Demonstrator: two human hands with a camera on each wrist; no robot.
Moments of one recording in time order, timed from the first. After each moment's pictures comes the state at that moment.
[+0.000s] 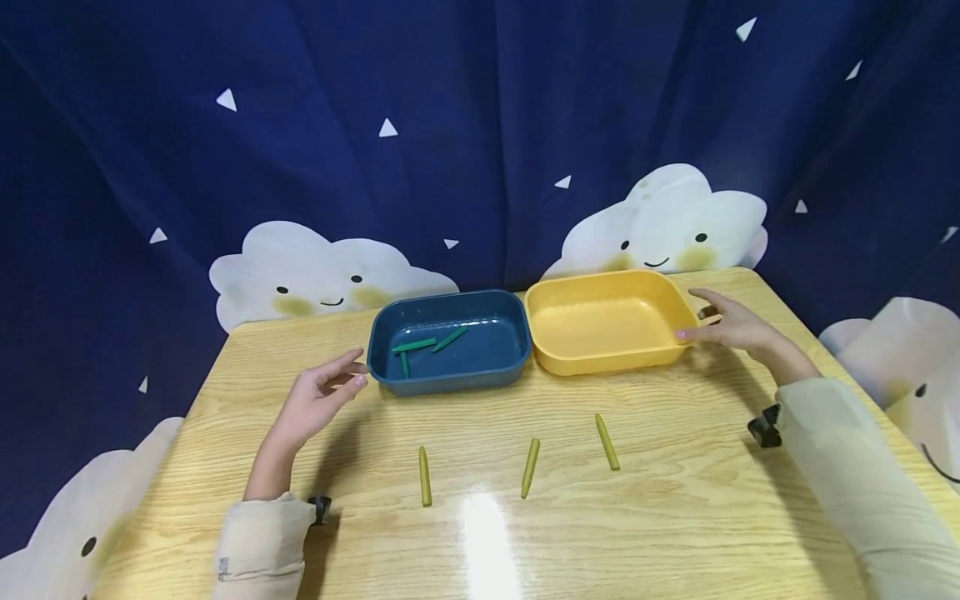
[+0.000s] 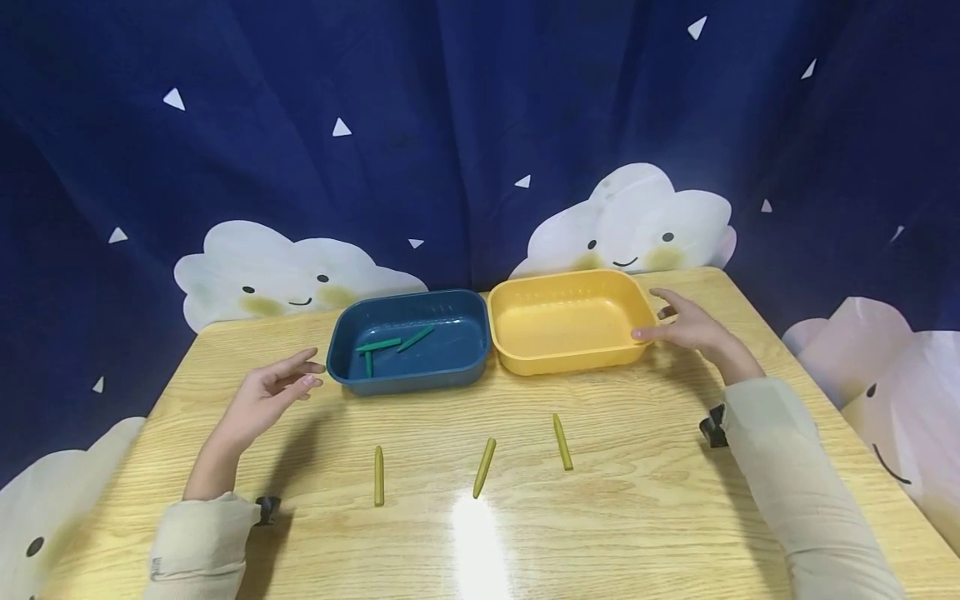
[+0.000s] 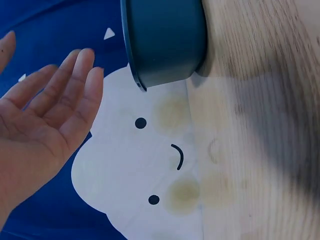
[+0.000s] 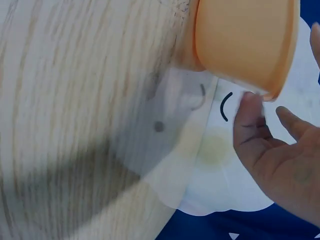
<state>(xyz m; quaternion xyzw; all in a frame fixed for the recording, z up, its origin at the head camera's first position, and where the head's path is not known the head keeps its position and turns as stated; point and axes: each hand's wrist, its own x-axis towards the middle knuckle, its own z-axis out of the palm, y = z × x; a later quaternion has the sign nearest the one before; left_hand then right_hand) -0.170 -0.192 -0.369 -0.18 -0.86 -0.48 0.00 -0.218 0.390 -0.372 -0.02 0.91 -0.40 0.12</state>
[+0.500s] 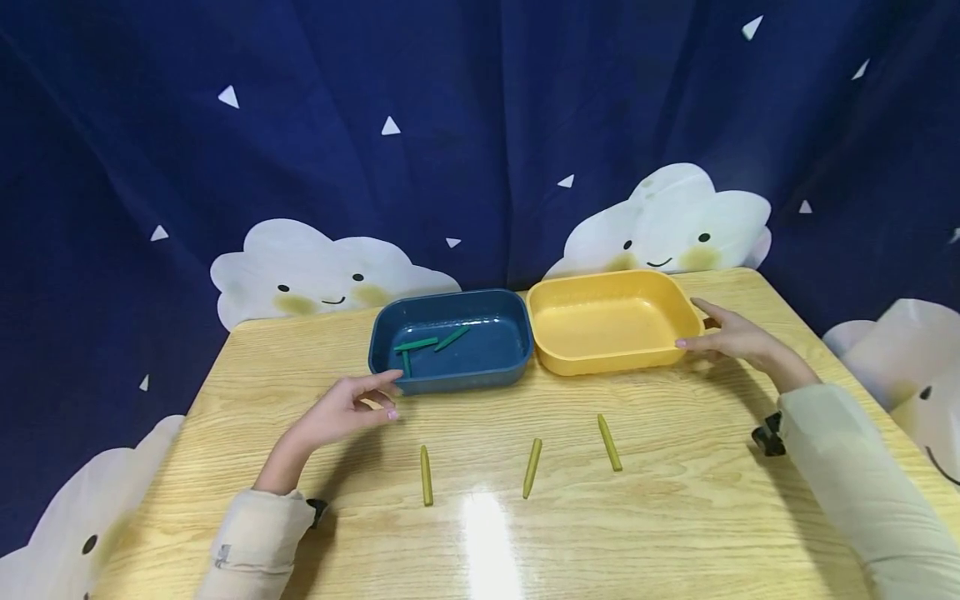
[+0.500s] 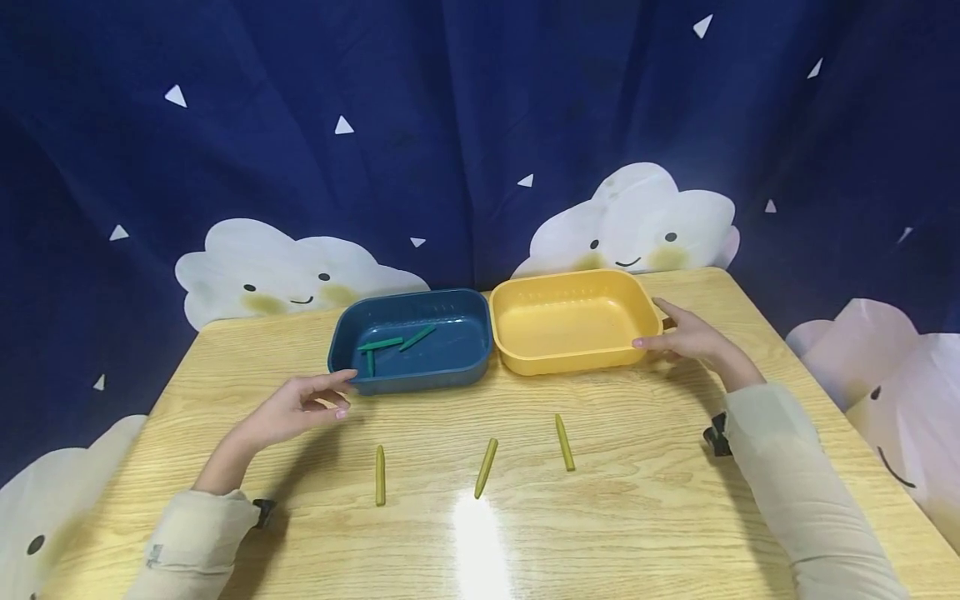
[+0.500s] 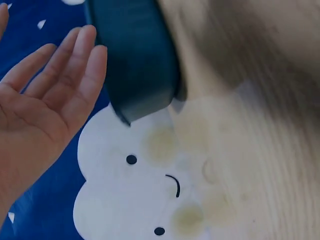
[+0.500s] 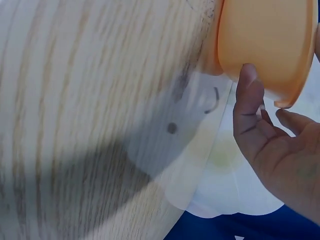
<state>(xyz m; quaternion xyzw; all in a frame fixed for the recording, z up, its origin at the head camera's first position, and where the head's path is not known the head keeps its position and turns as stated) -0.175 -0.177 -0.379 -0.29 -0.83 -0.45 -0.14 -0.218 0.390 -0.383 -0.03 0.89 -0.42 0.16</state>
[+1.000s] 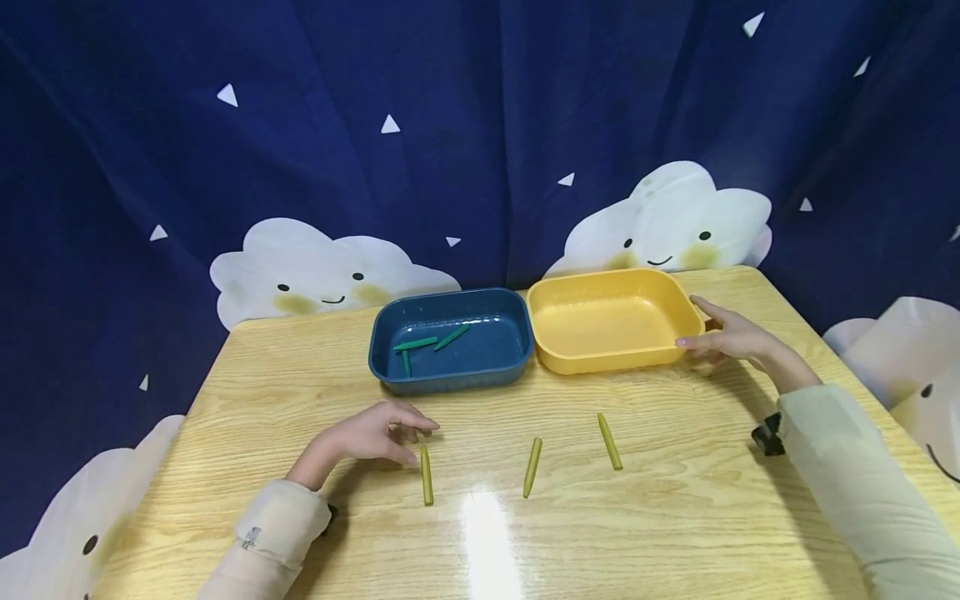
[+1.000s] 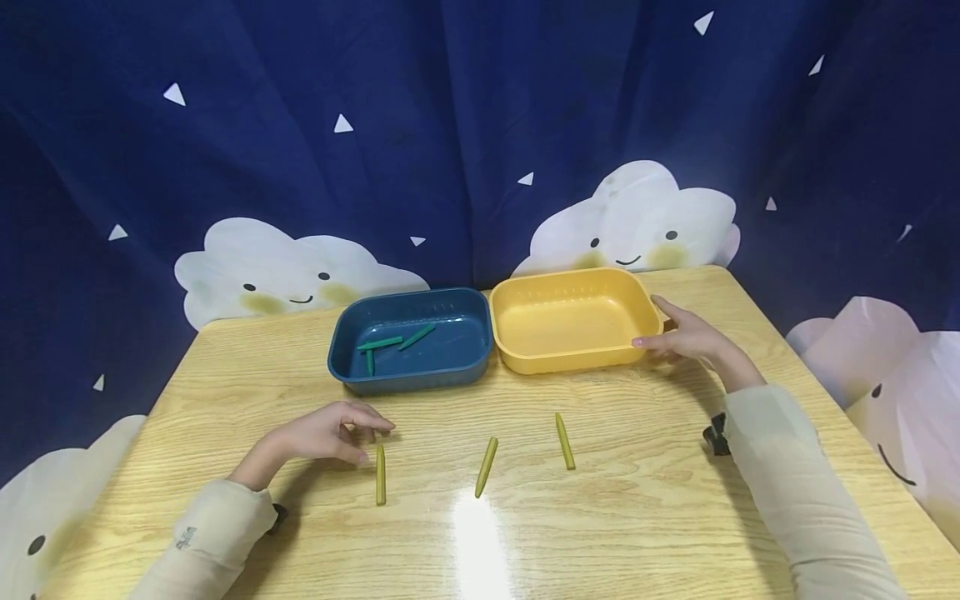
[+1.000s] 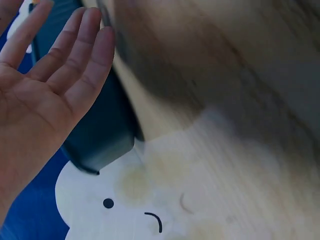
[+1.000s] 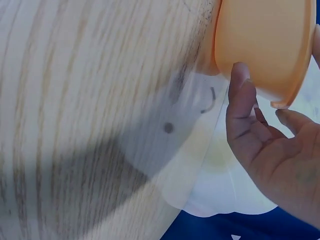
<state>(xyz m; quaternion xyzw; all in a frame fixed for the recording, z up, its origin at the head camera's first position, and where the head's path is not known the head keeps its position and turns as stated) -0.177 -0.156 -0.407 -0.40 -0.80 -0.38 -0.25 -0.219 0.389 -0.386 -0.01 0.90 -0.41 0.18</state>
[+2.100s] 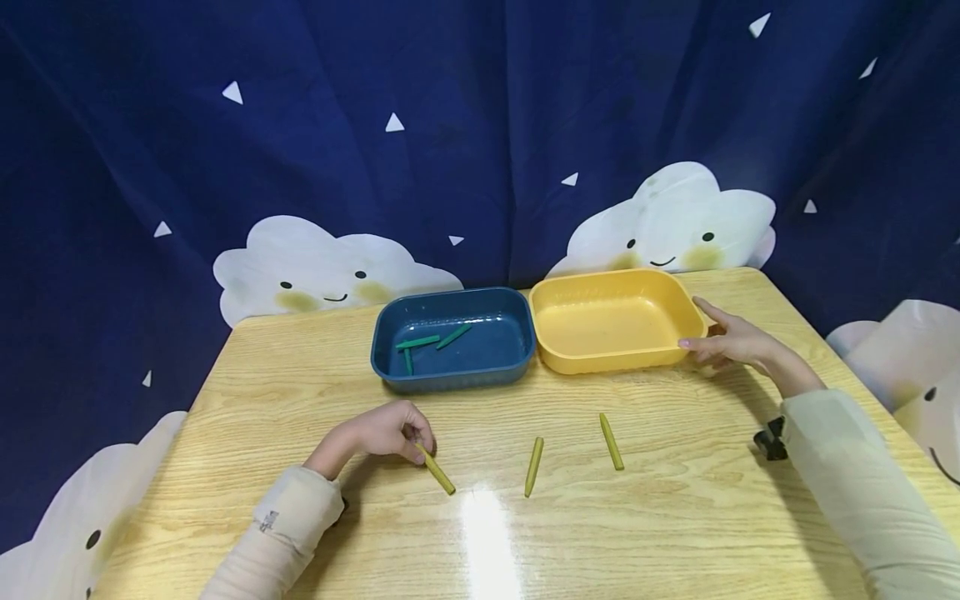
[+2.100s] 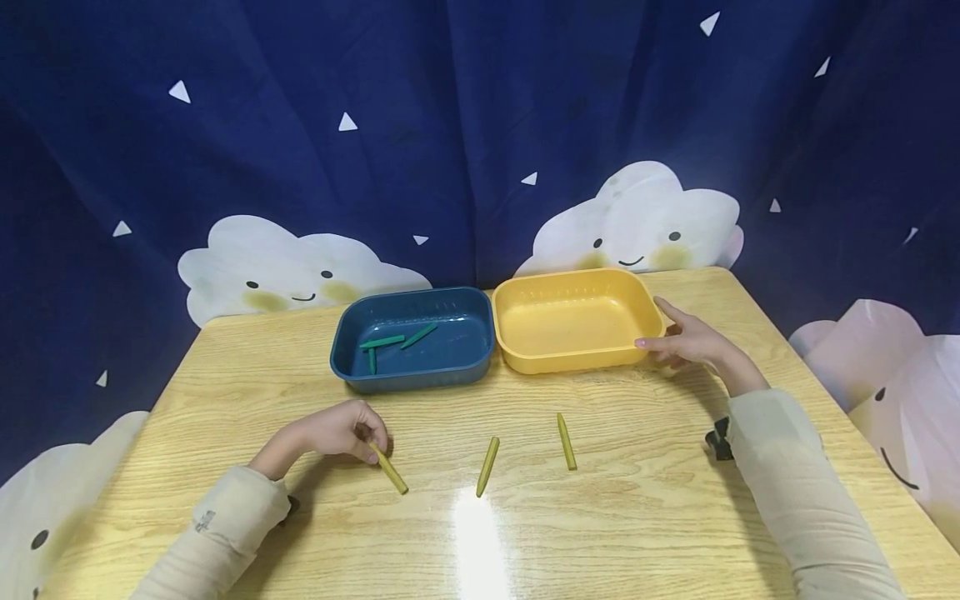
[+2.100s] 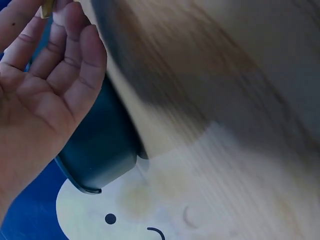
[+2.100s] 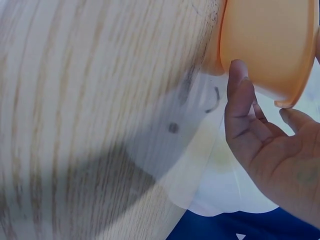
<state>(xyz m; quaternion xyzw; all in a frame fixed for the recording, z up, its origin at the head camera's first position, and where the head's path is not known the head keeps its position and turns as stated) -0.186 -0.143 -0.415 -0.37 -0.78 -0.39 -0.30 -0.215 0.390 -0.387 -0.01 0.88 -0.44 0.19</state>
